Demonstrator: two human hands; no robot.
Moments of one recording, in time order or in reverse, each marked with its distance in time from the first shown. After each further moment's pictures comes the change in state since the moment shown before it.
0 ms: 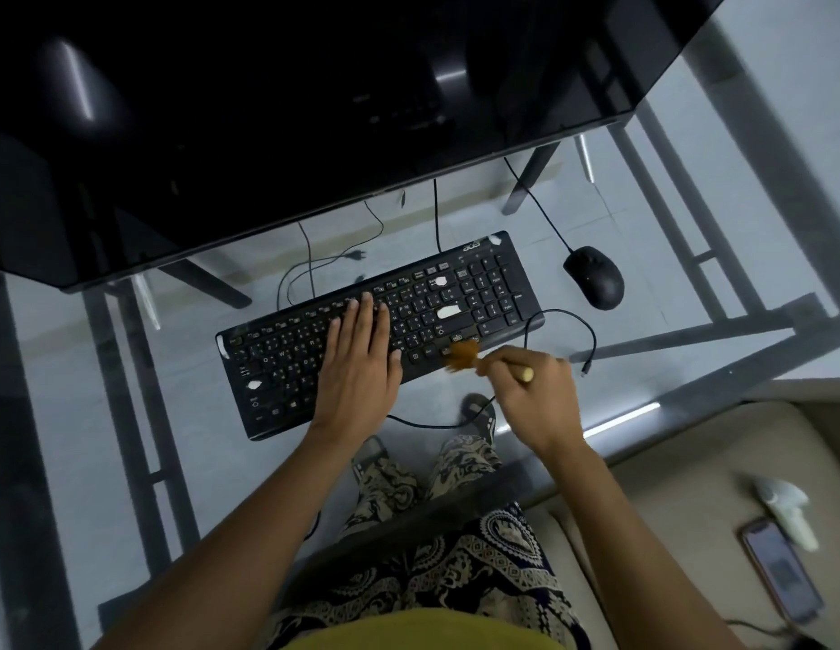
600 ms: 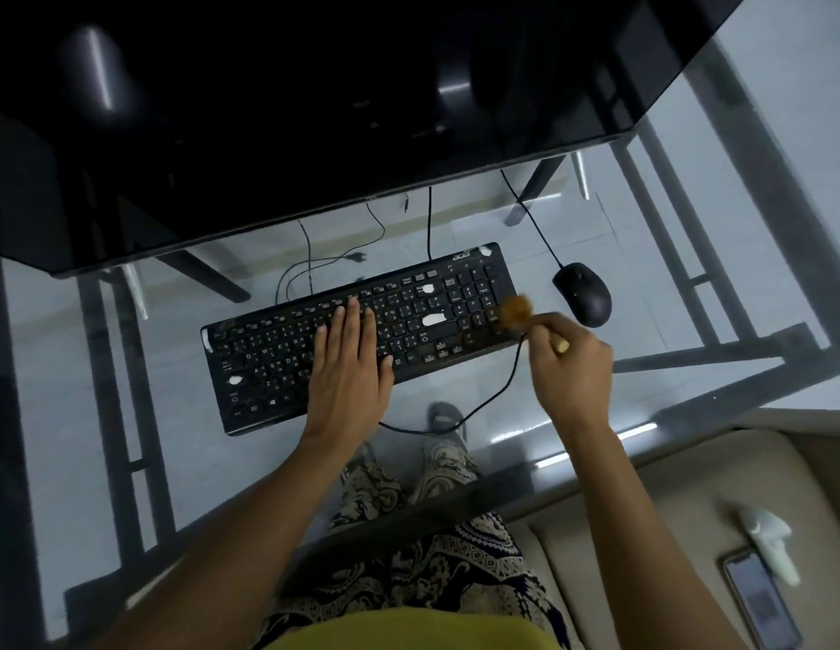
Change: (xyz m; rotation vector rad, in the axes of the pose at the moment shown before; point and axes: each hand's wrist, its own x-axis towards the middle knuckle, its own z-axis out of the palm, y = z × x) left_hand -0.001 0.020 0.006 0.023 0.012 -0.129; right_hand 0.037 0.019 -0.040 -0.031 0.212 0.036
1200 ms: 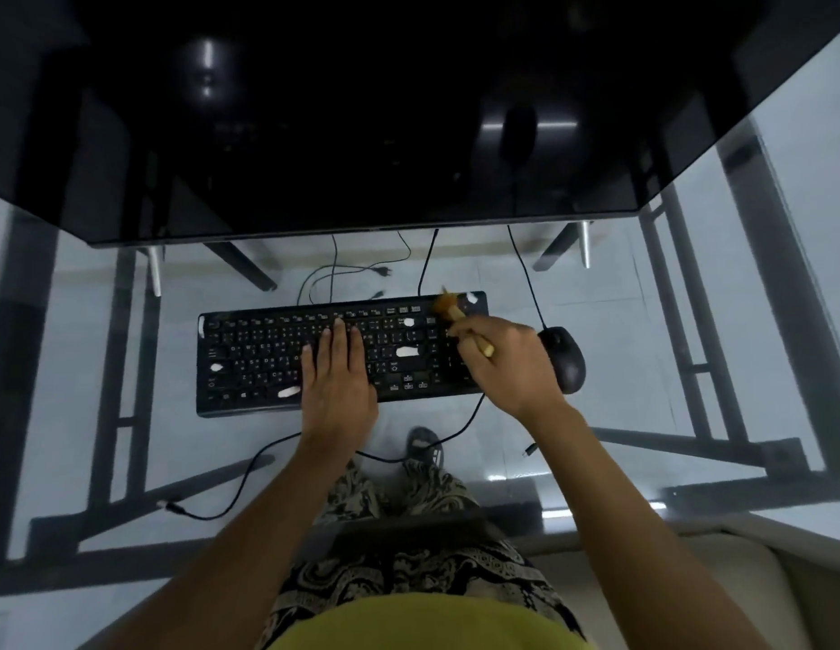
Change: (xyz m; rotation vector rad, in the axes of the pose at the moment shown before) left_hand 0.011 0.058 -0.021 0.021 -0.118 -0.305; right_hand 0.074 -0.022 -0.015 -0.088 -0.486 -0.468
